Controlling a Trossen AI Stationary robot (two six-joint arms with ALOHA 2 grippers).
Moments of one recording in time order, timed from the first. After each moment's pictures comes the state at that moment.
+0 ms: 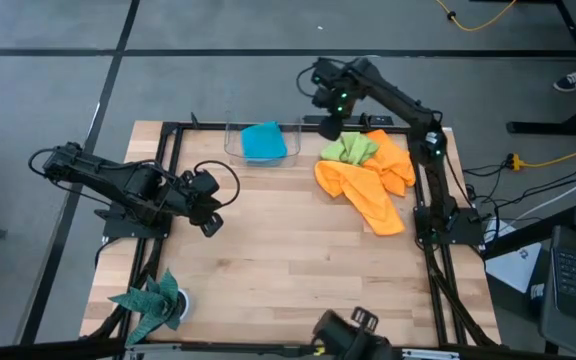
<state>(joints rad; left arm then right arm) -0.30 1.09 1.15 -1.15 -0.40 -0.91 -0.66 2.13 2.27 -1.55 -0.03 -0.16</state>
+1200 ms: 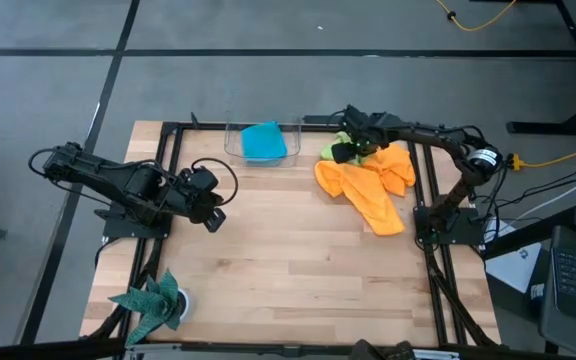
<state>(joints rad) -0.30 1.09 1.15 -1.14 -0.49 -0.97 -0.68 1.68 1.12 -0.73 0.12 0.54</state>
